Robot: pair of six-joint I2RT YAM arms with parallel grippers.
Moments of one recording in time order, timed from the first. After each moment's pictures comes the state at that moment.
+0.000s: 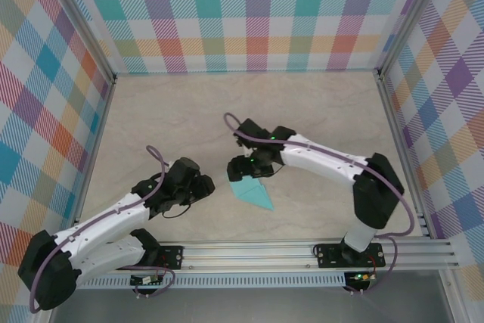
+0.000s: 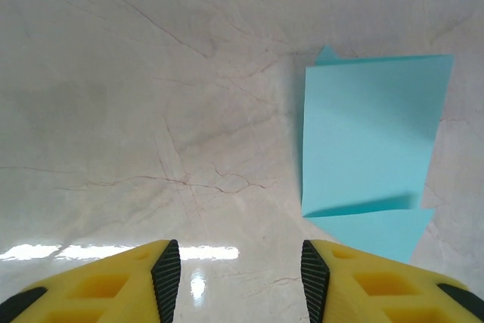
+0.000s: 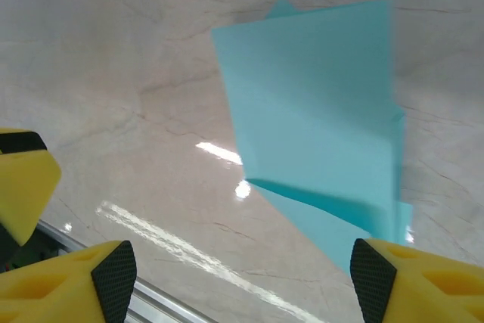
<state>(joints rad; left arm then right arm) -0.70 0.97 0.54 -0.53 0.00 -1.05 0.85 1.65 1.27 -0.81 -0.23 0.63</state>
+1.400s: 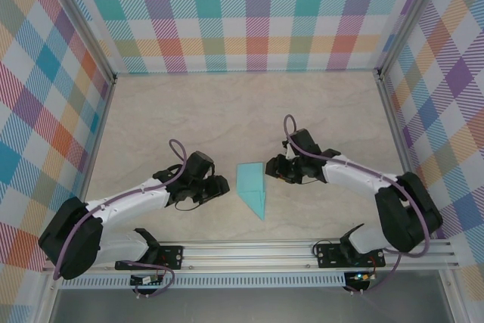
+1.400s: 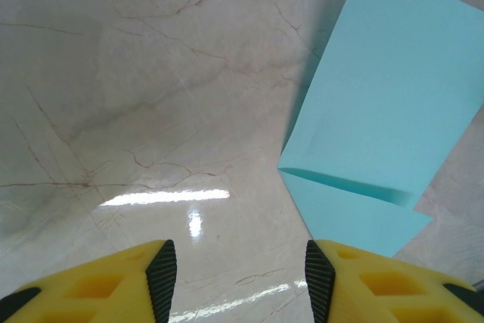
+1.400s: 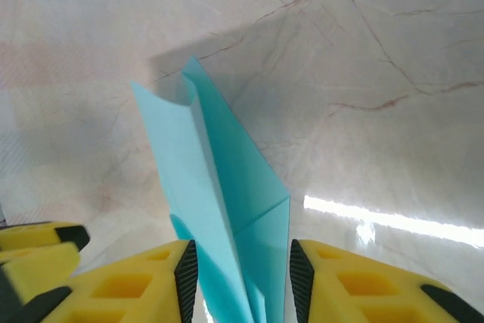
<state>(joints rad) -0.70 1.22 0.59 -0.38 0.18 -1.02 0.57 1.39 0.74 -0.34 -0.39 0.79</state>
